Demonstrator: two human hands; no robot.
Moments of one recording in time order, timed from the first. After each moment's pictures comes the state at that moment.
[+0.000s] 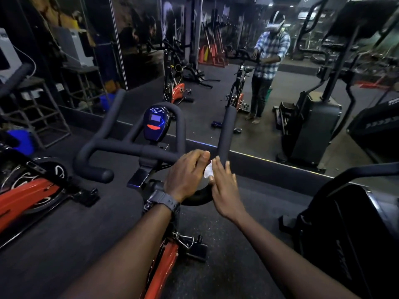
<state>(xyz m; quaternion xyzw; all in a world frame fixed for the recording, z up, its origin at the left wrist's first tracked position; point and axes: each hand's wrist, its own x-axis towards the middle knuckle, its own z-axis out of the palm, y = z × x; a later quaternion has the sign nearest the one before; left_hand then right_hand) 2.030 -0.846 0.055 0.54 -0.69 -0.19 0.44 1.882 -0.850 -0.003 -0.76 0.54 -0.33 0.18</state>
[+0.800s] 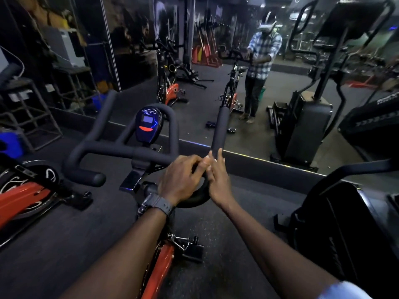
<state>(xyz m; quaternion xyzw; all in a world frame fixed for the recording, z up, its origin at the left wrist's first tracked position) 2.027 -0.847 0.055 0.57 -0.73 -0.12 0.36 1.891 -0.877 0.001 -0.69 0.52 -0.45 0.23</state>
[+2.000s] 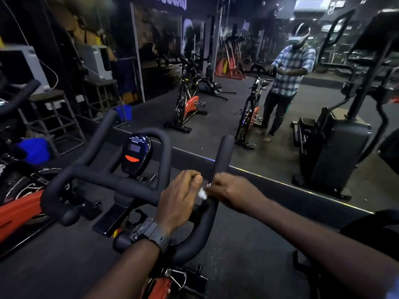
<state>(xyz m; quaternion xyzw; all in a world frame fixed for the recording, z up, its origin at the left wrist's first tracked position) 1.999 -0.920 0.047 0.59 -0.65 -0.16 0.45 1.810 -0.983 0.073 -0.95 0.22 -0.20 -0.10</state>
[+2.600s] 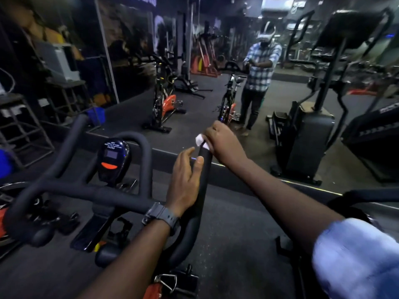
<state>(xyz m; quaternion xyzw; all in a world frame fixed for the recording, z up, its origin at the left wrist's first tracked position) 1.956 -0.968 0.064 0.51 -0.63 -0.22 0.55 1.820 -1.061 0.130 -0.85 0.42 -0.29 -0.15</state>
